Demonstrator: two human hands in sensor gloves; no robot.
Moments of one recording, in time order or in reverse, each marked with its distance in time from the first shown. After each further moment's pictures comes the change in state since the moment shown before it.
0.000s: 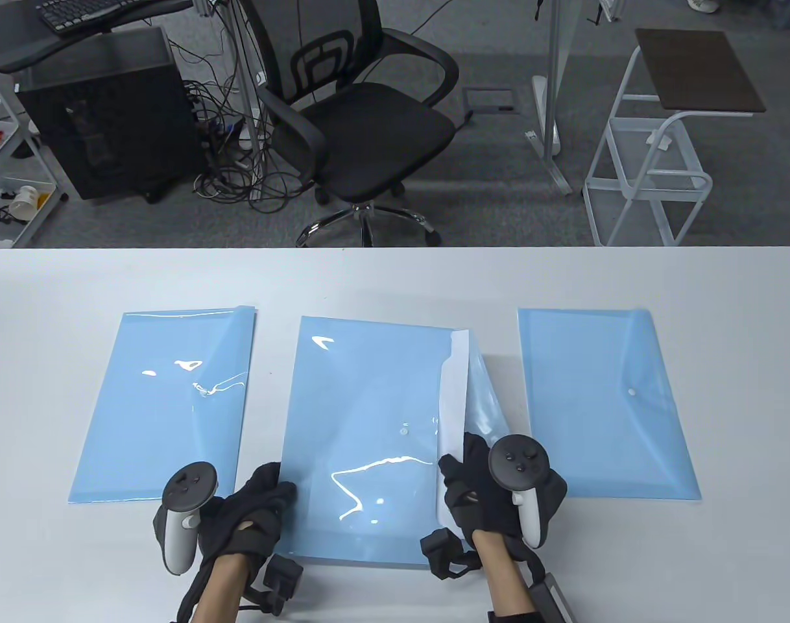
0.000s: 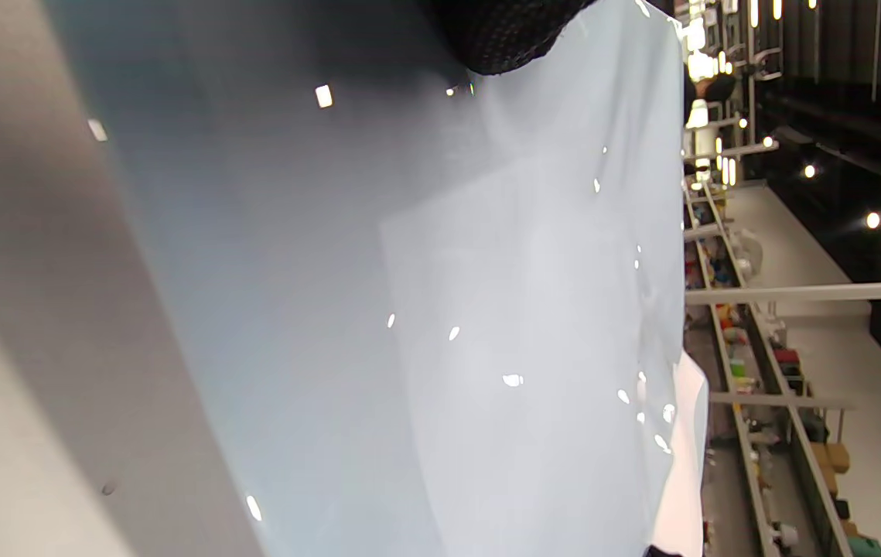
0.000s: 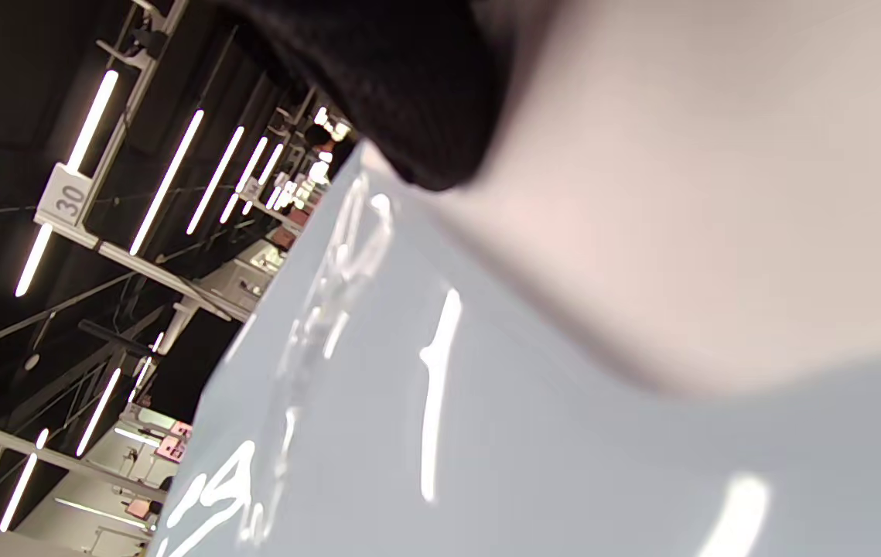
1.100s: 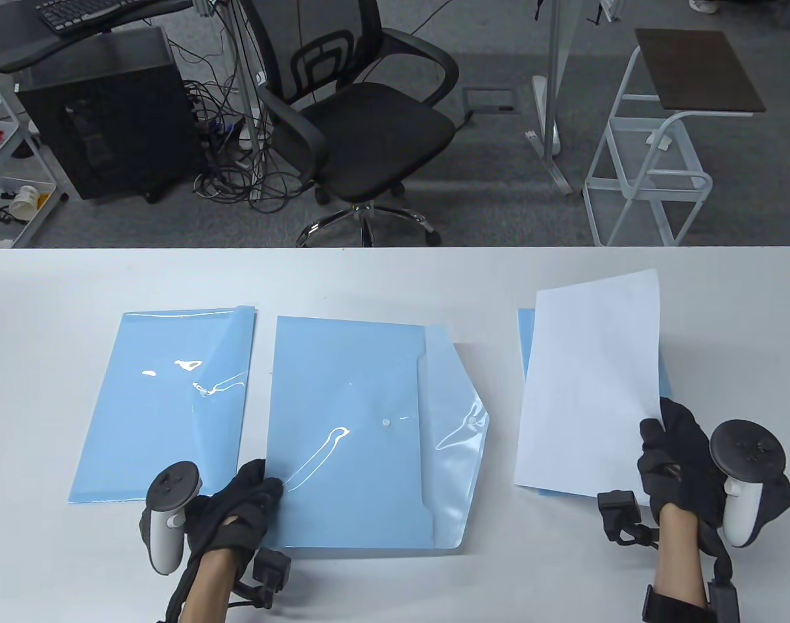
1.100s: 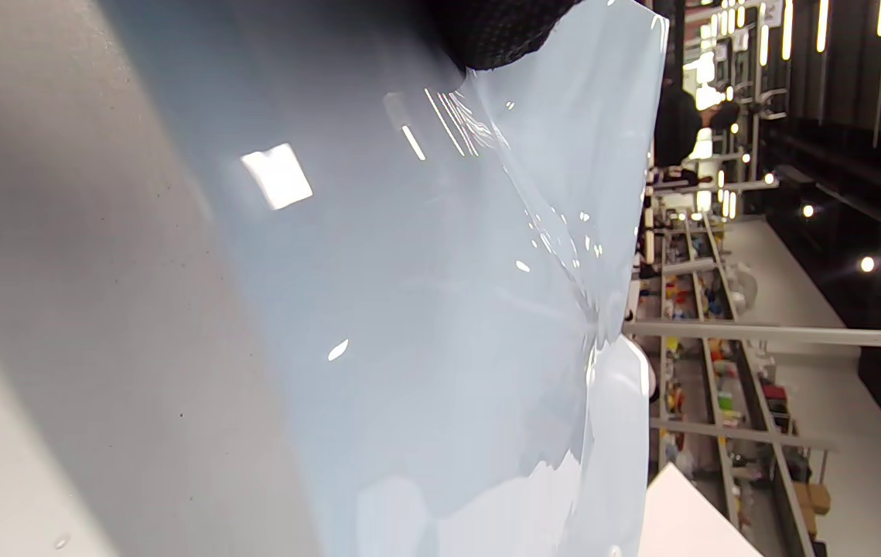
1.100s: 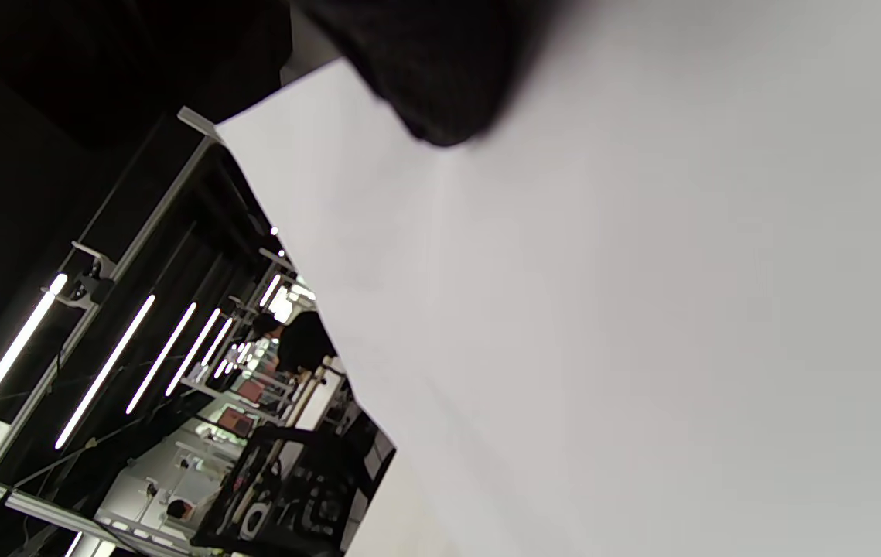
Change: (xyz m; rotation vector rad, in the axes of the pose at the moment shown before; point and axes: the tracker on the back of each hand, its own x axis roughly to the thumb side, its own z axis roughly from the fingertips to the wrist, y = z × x) left_hand 0.000 0.012 0.002 0.015 0.013 0.065; right_hand -0.047 -0.202 -0.016 -0.328 0.097 -0.084
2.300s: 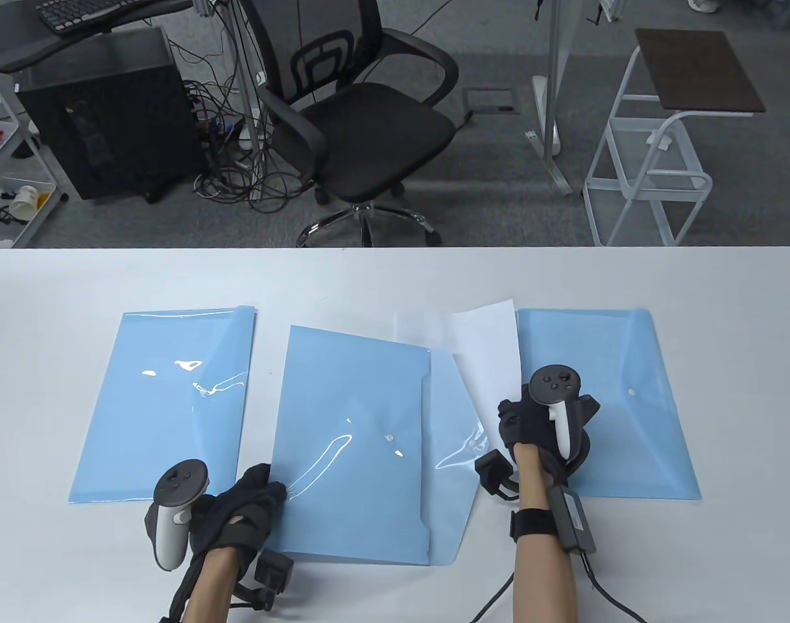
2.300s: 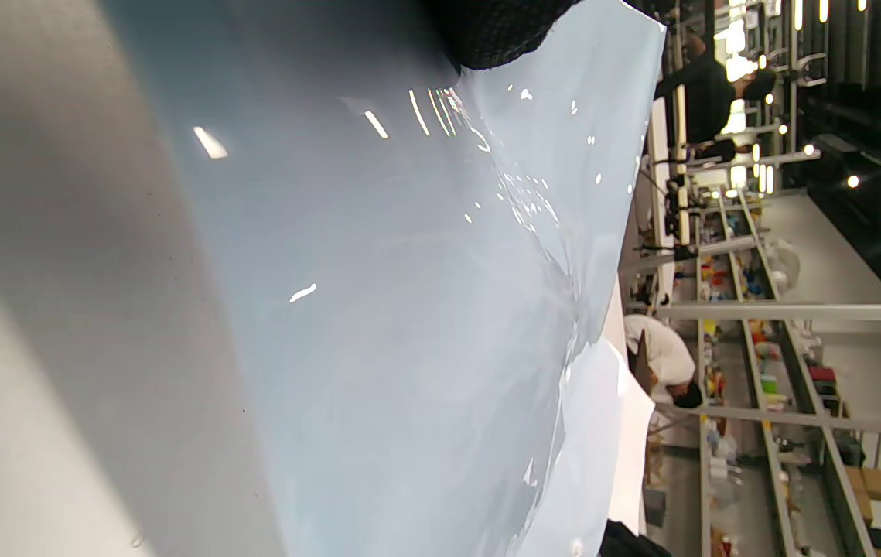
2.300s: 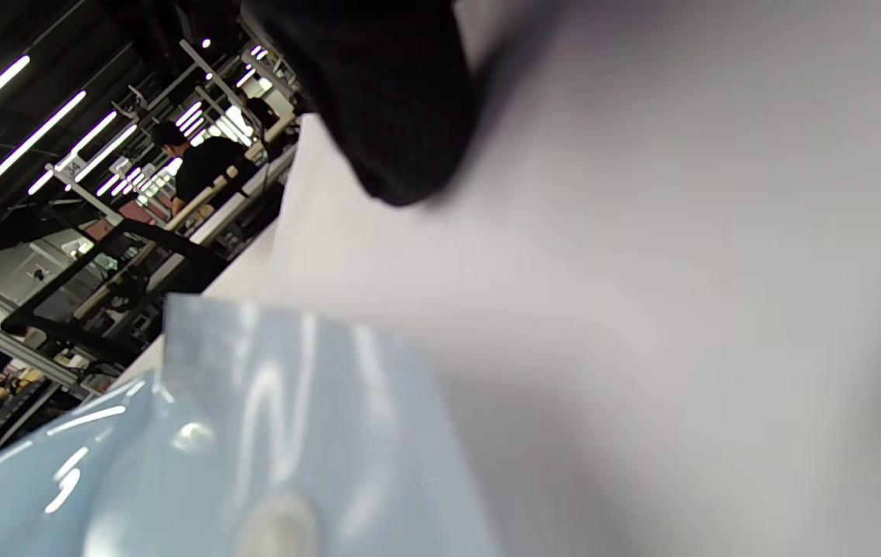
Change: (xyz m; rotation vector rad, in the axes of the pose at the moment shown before) left_hand -0.002 -0.004 -0.003 -0.014 0.048 -0.060; right_hand 0.014 0.189 -0.042 0.128 0.075 0.416
